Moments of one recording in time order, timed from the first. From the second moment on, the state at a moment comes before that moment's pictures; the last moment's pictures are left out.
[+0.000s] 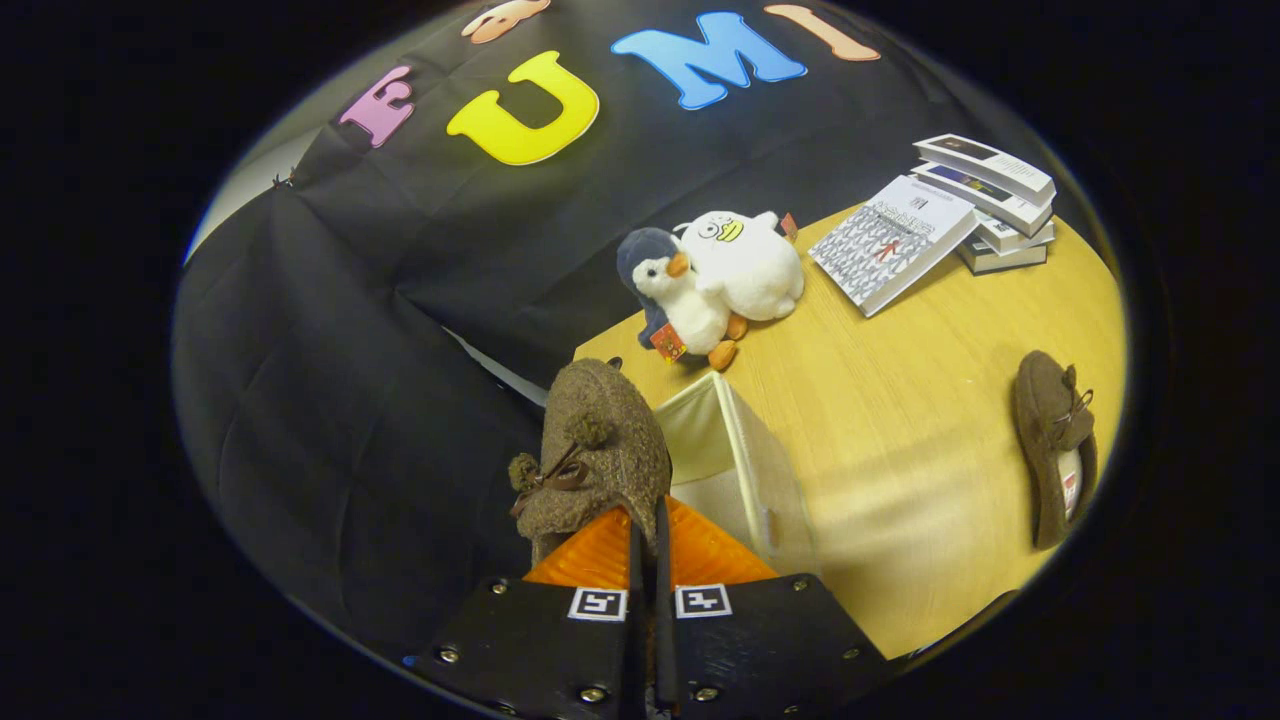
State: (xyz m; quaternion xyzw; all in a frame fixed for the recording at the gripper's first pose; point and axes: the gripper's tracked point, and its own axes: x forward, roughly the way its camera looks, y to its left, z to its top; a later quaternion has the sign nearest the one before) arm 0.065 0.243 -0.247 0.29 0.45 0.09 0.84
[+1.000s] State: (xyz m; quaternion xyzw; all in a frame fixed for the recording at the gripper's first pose) arm 0.044 0.296 -0.265 0.21 0.45 0.15 0.86
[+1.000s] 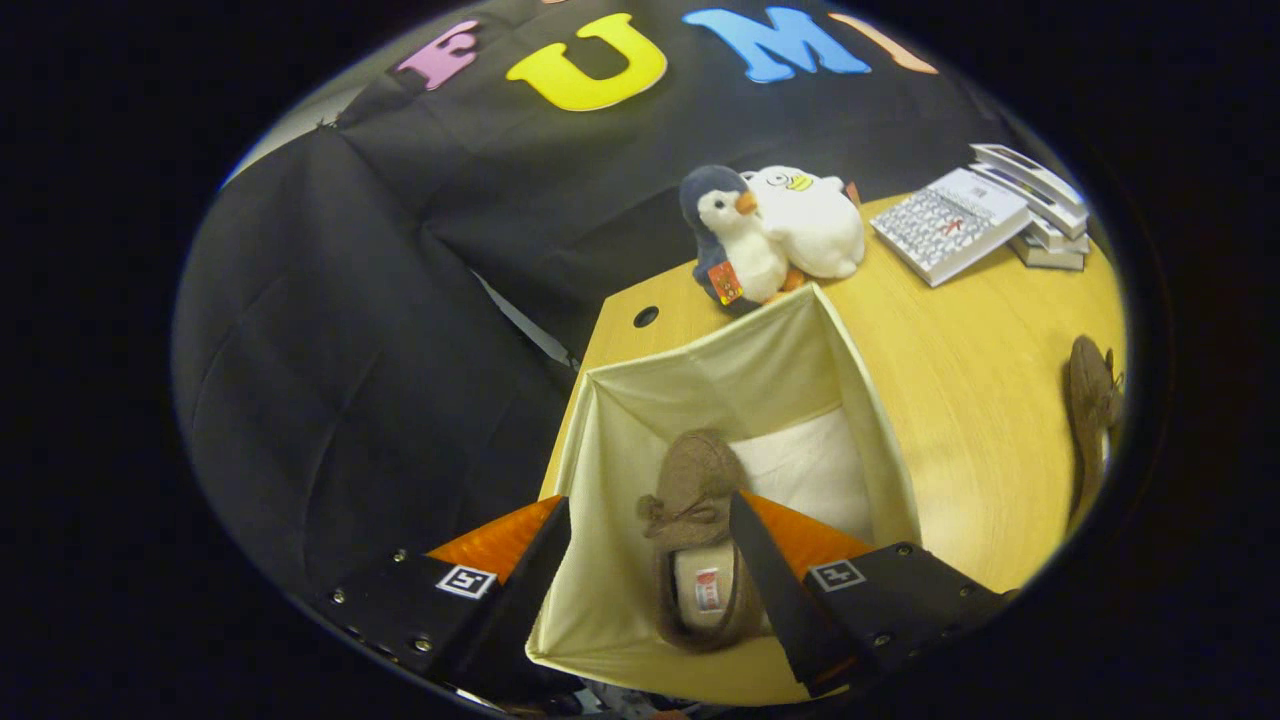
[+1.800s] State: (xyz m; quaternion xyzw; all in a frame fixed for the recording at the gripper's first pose) arm 0.040 0.071 -0.211 0.08 0.35 0.09 0.93
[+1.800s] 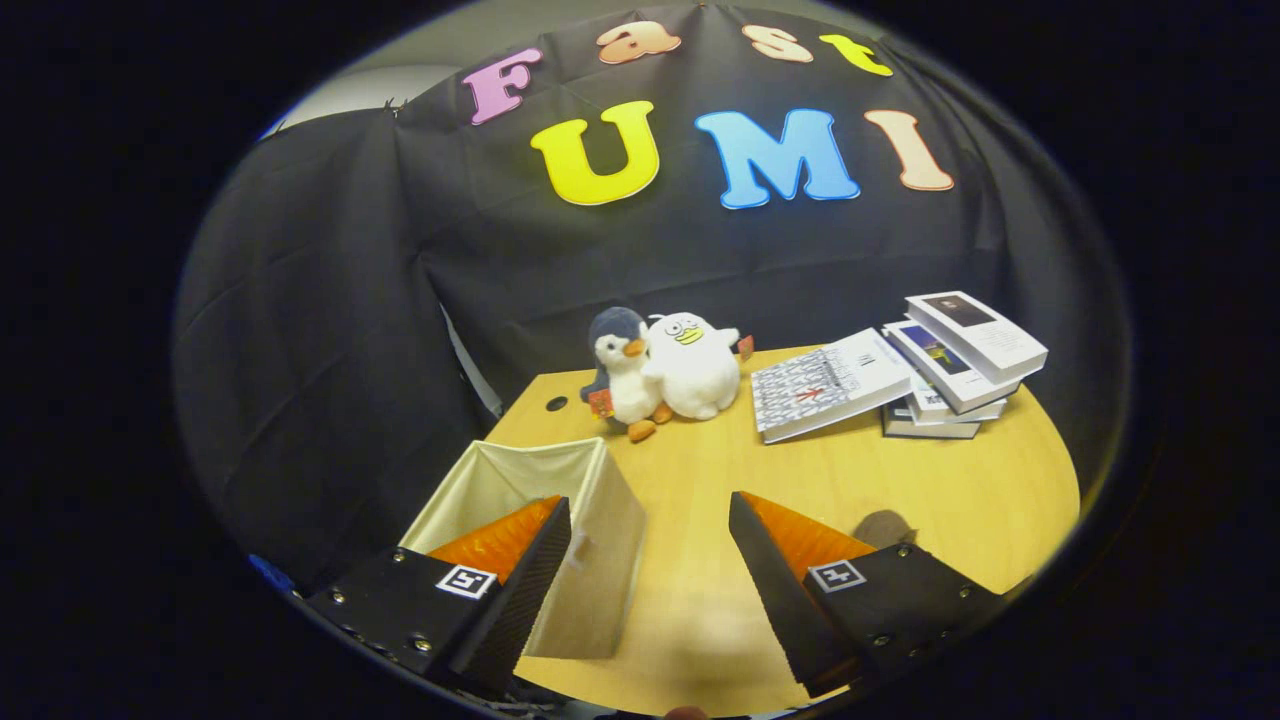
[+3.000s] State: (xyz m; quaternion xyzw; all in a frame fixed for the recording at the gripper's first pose) arm -0.038 -0.105 -0.372 0.04 0.50 0.02 0.87
